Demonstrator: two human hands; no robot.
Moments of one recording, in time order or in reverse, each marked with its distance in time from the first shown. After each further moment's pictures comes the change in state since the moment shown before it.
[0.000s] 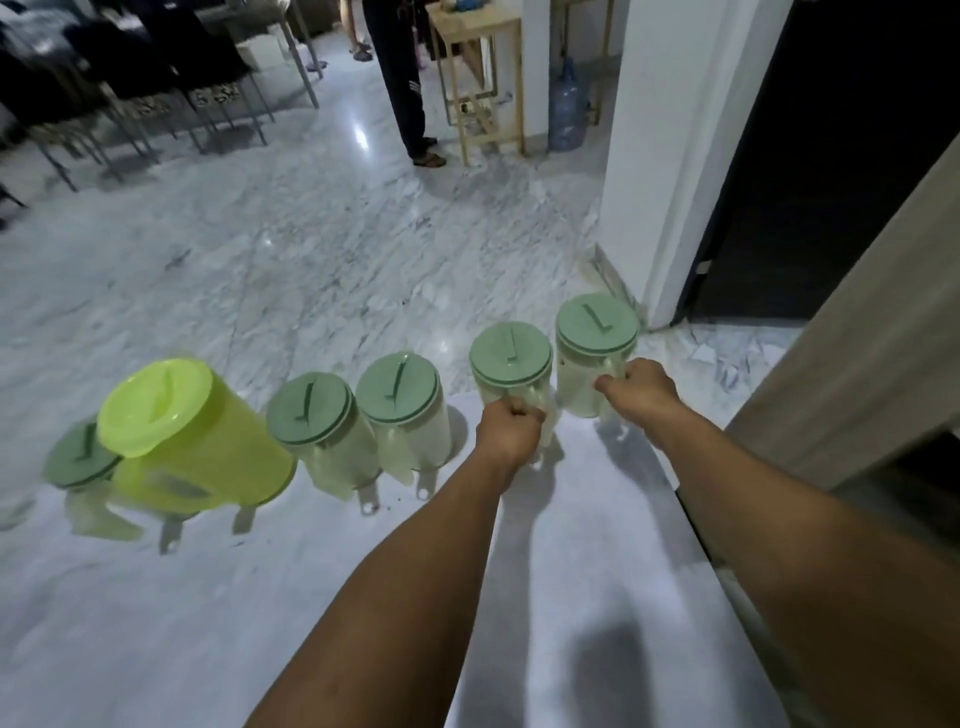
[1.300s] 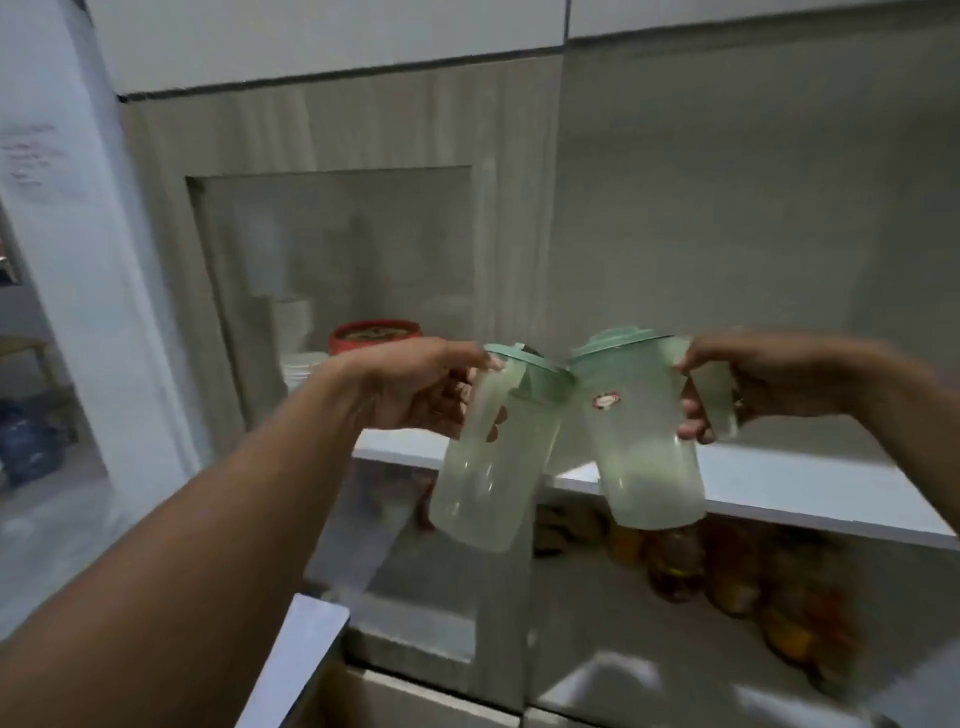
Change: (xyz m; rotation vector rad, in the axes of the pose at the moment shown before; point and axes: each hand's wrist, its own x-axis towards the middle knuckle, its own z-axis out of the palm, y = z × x) left_hand -0.648 0.079 -0.008 0.504 -1.473 0.663; right_hand -0.869 0.170 -0.293 0.332 0.665 0.081
